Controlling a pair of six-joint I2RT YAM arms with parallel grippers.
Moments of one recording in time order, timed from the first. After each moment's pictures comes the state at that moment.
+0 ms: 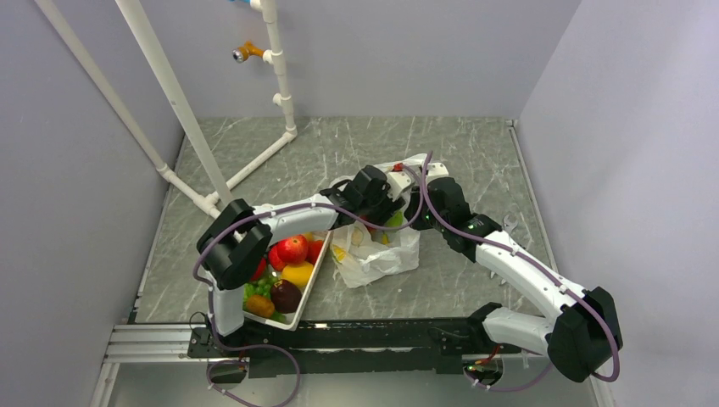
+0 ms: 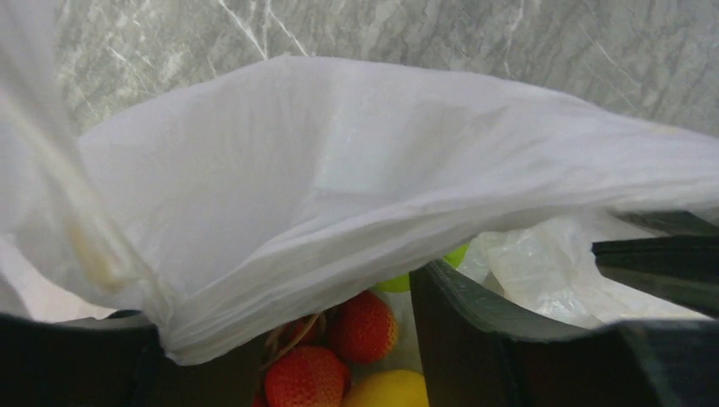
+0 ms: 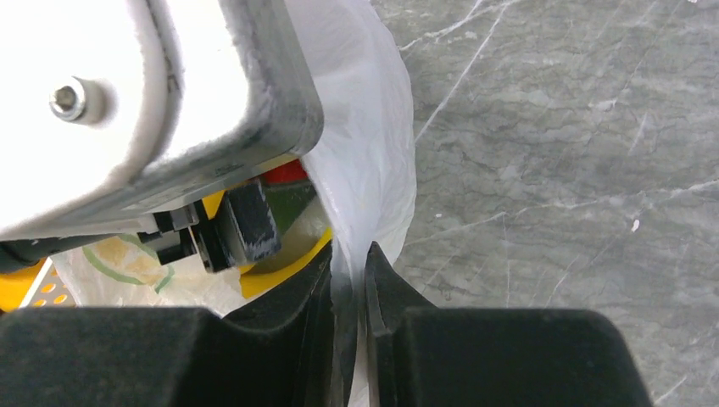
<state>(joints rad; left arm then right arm) -0.87 1.89 1.31 -0.07 -0.01 0.13 0.54 1.11 0.76 -0.26 0.07 0.35</state>
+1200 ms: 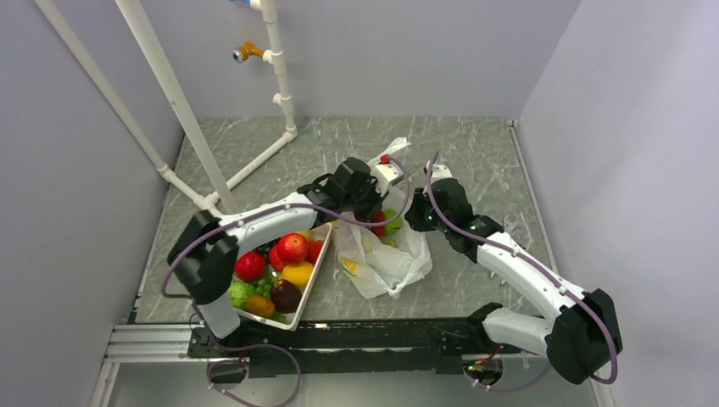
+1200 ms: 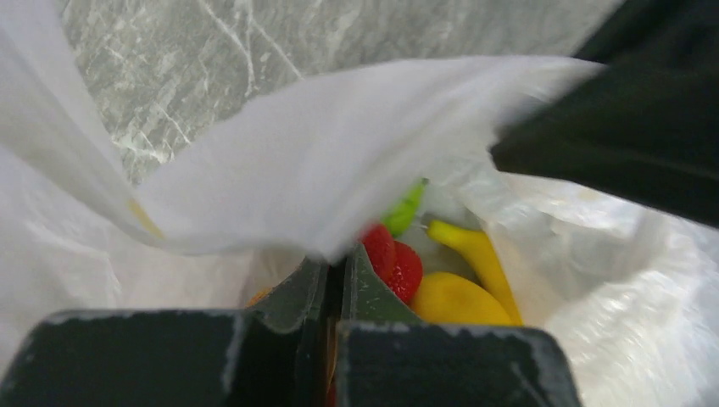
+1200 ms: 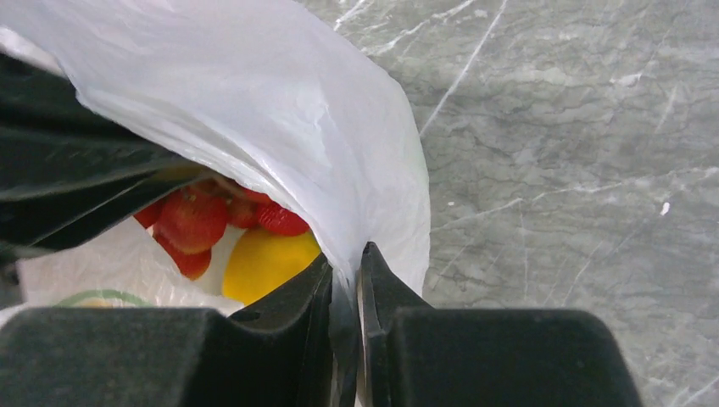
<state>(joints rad) -0.83 1.74 1.27 -0.15 0.11 0.10 0.51 1.11 0.74 -0.26 0.03 0.39</state>
